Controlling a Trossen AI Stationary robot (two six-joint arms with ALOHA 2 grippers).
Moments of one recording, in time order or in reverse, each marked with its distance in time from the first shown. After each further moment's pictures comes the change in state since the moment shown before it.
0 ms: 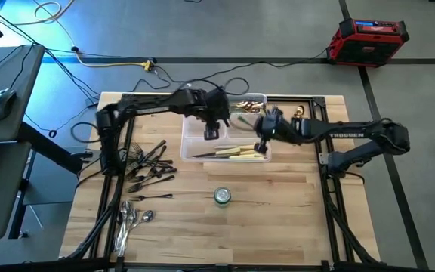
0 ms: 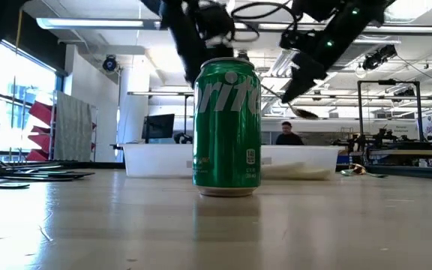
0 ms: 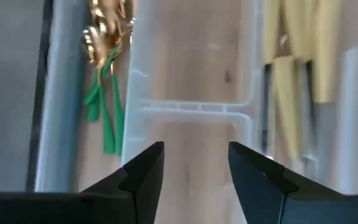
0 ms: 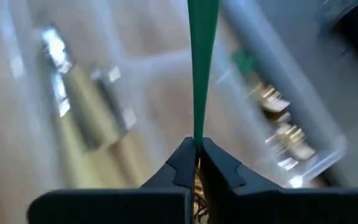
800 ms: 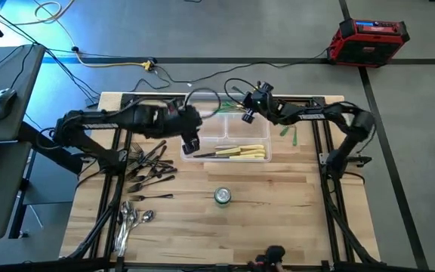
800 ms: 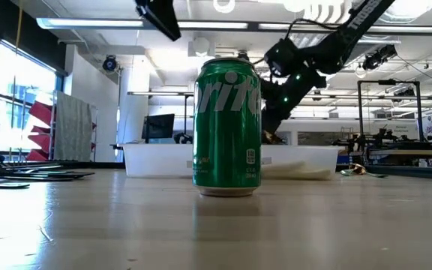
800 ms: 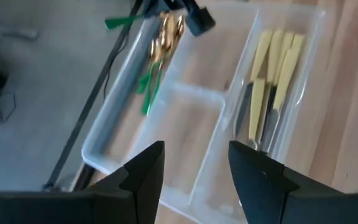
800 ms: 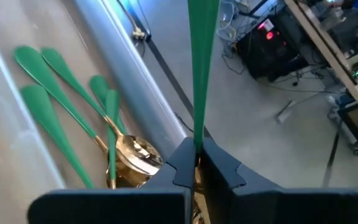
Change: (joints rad) left arm -0.317 -0.409 -0.163 -0.147 -0.412 -0.456; right arm -0.334 0.432 0.059 0.557 0.060 -0.366
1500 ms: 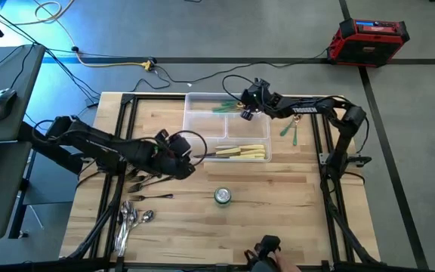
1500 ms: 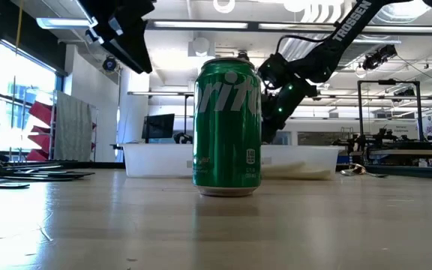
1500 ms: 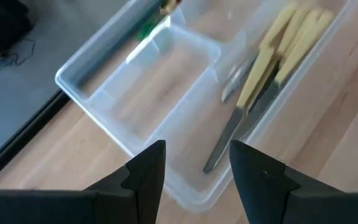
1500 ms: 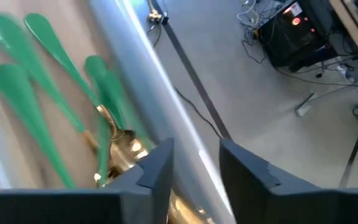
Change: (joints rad) left arm -0.291 -0.057 -0.401 0.149 -0.280 -0.589; right arm -0.065 0.096 0.093 -0.060 -0.097 -0.034
